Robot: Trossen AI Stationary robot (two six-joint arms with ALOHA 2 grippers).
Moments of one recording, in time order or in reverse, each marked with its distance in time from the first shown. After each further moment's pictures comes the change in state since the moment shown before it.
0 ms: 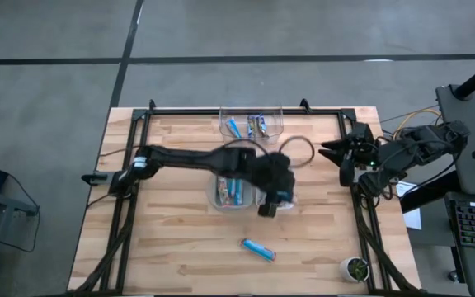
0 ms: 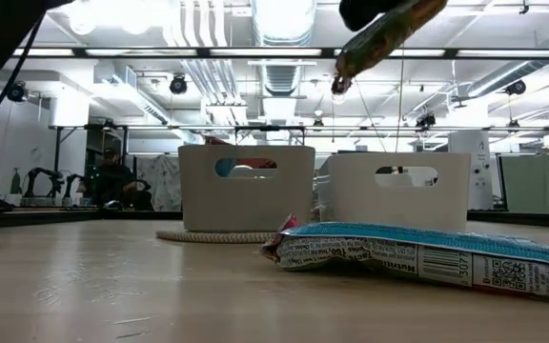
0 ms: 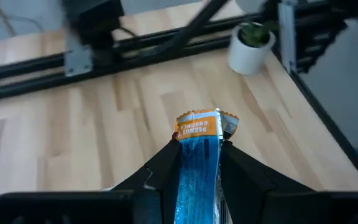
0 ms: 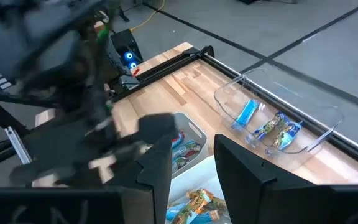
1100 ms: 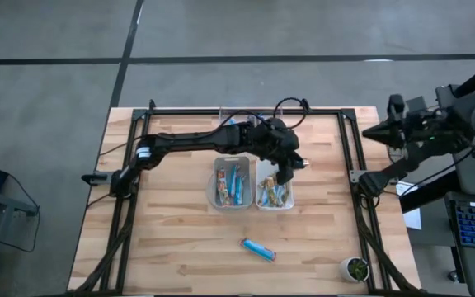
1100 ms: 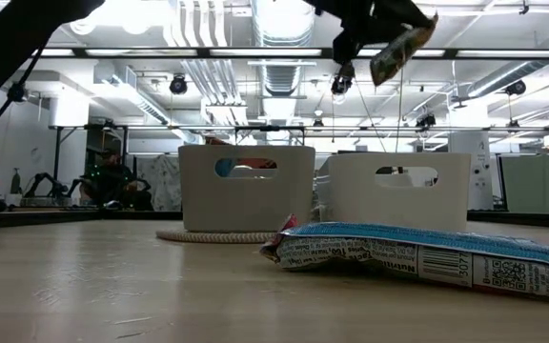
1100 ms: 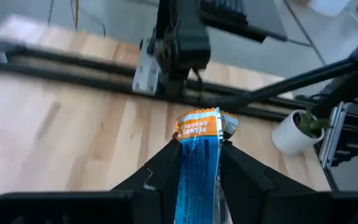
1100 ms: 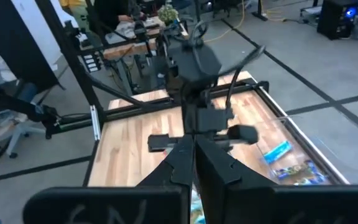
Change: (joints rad) left arm 0.154 0.019 -0.008 0.206 0.009 -0.322; right arm 0.000 -0.054 0.421 -0.243 -0.274 -0.323
